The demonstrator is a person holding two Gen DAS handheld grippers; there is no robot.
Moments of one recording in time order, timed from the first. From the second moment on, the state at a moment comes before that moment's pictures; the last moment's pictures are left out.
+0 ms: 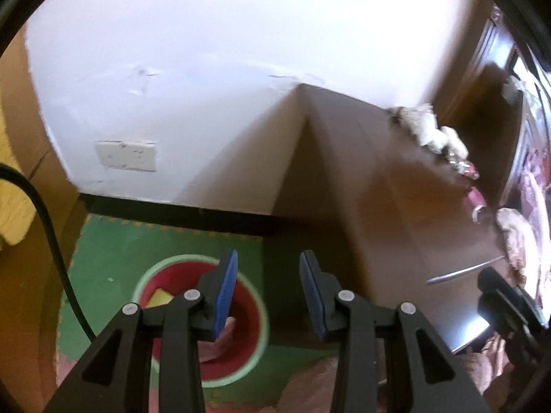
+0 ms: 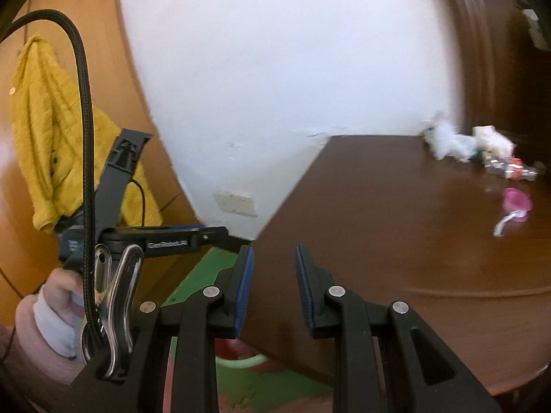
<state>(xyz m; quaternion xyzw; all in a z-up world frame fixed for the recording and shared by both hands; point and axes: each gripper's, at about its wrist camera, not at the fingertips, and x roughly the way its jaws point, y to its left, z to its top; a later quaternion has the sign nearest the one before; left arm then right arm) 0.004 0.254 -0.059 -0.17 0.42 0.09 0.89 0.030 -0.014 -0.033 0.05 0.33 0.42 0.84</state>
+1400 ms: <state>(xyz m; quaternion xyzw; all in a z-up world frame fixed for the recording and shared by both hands) 0.240 0.073 -0.033 -0.11 0.37 0.04 0.92 0.193 -0.159 -0.062 0.01 0.38 0.26 0.89</state>
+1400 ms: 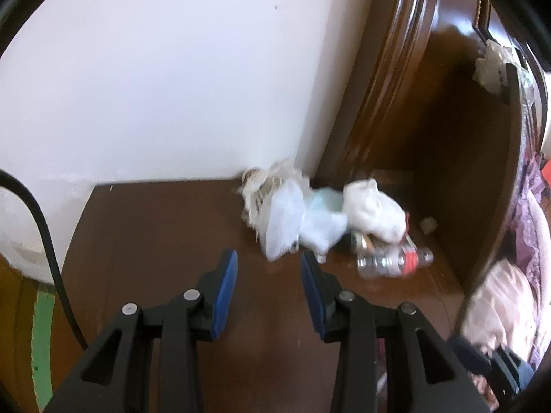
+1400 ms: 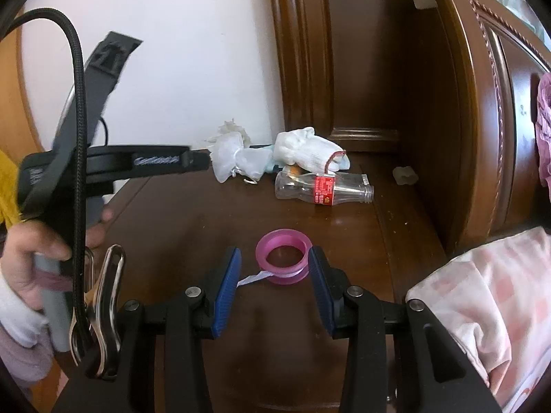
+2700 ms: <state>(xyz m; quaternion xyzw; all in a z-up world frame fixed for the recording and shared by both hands) 0.272 0.088 -0.044 -0.15 0.38 -0.06 0.91 0.221 -0.132 -0.076 0.03 0.43 0.23 0.88</state>
